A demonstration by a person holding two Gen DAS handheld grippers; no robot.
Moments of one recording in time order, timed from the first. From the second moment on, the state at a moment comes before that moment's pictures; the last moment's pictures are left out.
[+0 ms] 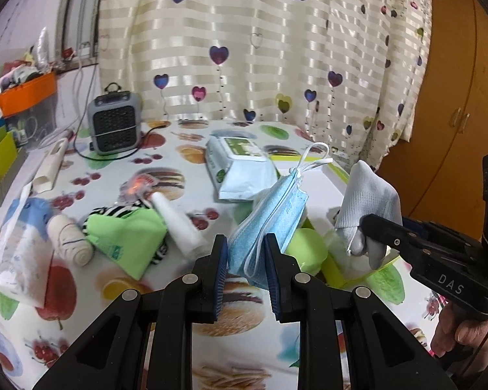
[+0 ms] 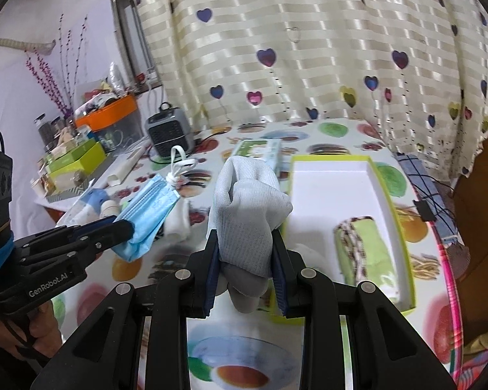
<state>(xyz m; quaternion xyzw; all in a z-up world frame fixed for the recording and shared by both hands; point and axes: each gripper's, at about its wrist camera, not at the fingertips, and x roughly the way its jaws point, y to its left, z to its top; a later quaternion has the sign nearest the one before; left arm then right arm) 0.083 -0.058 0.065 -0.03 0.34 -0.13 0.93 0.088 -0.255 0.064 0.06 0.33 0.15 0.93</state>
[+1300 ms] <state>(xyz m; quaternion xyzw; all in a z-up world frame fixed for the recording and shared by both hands) 0.186 -0.184 0.037 0.00 0.39 -0.19 0.90 0.155 -0.348 0.038 0.09 0.35 0.06 0.93</state>
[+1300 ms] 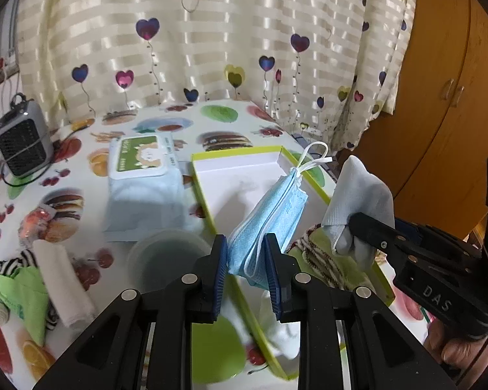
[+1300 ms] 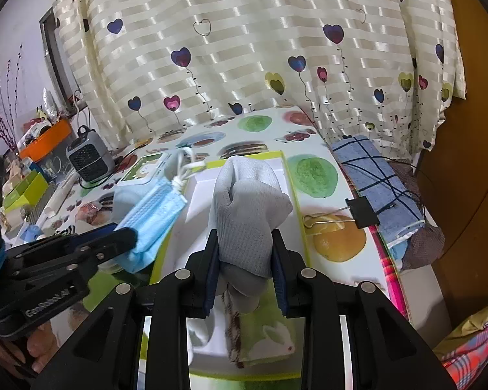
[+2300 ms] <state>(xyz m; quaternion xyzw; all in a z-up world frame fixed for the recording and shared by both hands) 0.213 -0.182 0.025 -0.03 0.40 -0.20 0.89 0.207 -0.334 0.018 0.08 0.38 0.07 0.92</state>
